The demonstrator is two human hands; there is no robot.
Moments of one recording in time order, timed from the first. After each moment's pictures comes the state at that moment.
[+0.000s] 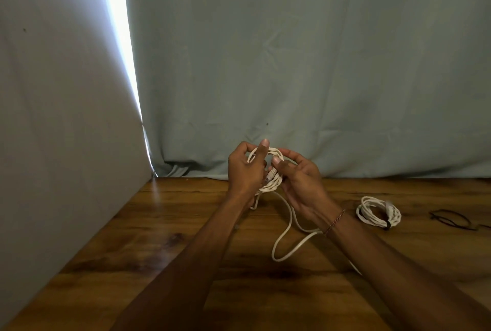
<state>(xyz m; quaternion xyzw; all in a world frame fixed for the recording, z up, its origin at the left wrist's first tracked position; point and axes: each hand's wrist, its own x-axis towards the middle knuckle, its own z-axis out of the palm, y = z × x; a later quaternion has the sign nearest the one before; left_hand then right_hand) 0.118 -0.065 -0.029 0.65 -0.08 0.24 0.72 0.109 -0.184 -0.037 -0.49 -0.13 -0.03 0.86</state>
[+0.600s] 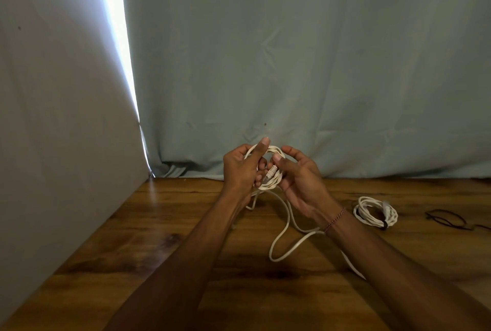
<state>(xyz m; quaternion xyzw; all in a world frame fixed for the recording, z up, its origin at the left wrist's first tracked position) 0.110 -0.060 -0.023 0.59 -0.10 0.15 0.79 0.102 -0.188 -0.030 -0.43 -0.15 0.01 0.89</state>
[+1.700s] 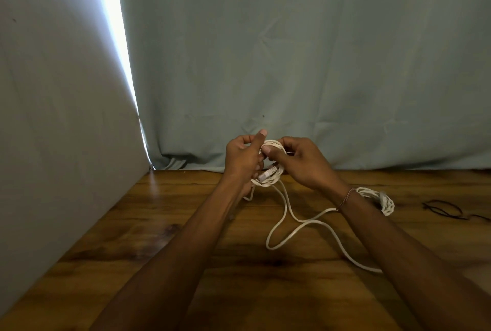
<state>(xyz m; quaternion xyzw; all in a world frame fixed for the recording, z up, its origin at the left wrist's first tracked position) 0.110 -0.068 -0.012 0.64 -0.03 0.14 0.76 0.096 -0.208 -0.011 -0.83 -0.22 -0.19 0.48</state>
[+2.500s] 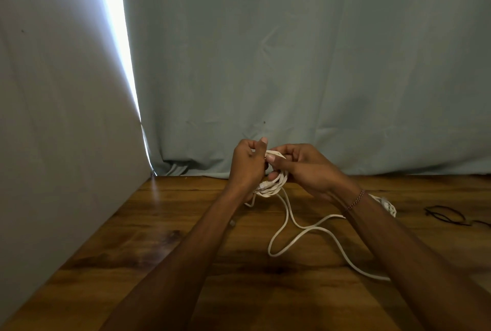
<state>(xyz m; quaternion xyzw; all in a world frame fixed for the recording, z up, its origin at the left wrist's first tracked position) 0.104 -0.071 -0.012 0.72 -0.07 0.20 0.66 0.088 -0.211 0.000 -0.73 -0.23 0.00 0.65</state>
